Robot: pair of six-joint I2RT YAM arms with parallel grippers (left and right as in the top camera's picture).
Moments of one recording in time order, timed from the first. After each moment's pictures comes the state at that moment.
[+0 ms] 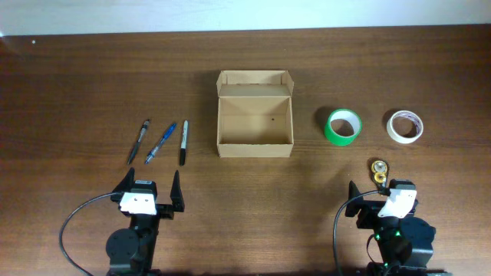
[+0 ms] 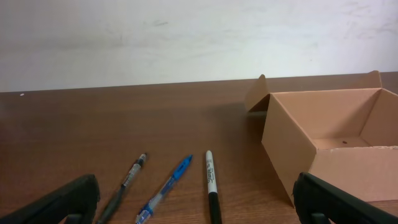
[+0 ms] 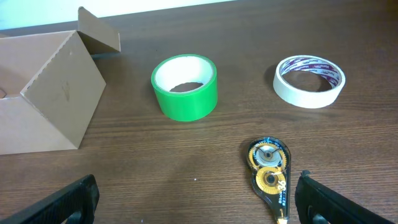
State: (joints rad) left arm 0.00 0.04 0.01 -0.07 0.07 0.02; right arm -0.12 0.01 0.15 -0.54 -0.11 0.07
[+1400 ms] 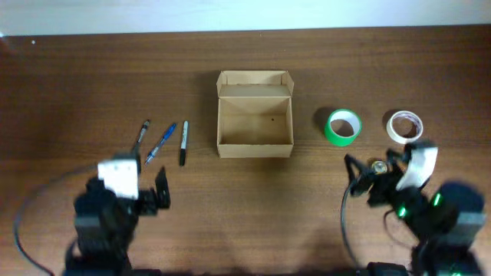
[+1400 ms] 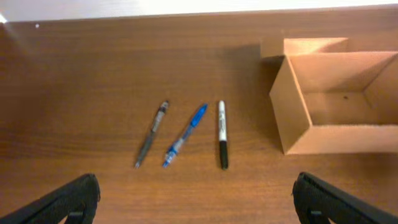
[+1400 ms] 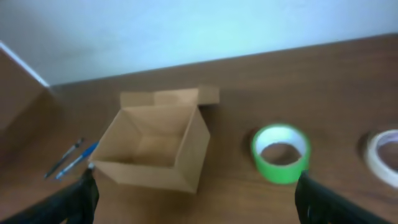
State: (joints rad) left arm 0.00 0.55 0.72 -0.72 0.00 0.03; right arm -0.12 0.54 0.73 -0.61 -0.43 0.15
